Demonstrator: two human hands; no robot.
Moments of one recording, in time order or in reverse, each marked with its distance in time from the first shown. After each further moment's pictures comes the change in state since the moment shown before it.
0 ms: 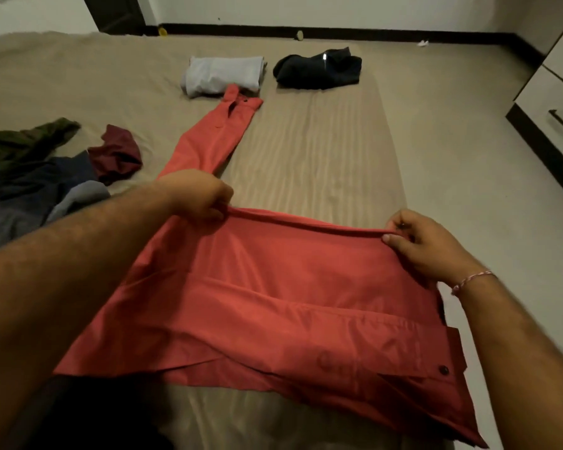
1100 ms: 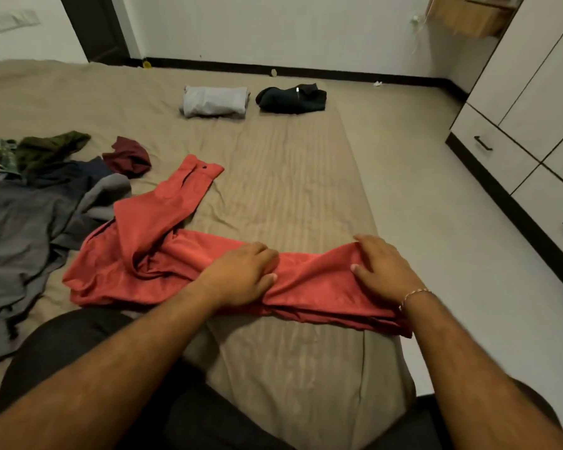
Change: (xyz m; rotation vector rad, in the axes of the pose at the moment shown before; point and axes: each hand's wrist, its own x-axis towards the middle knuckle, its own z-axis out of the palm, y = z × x) left_hand -0.143 0.202 0.059 -0.382 0.334 0.064; right_hand -0.145 -0.039 0.034 -0.381 -0.018 0.141
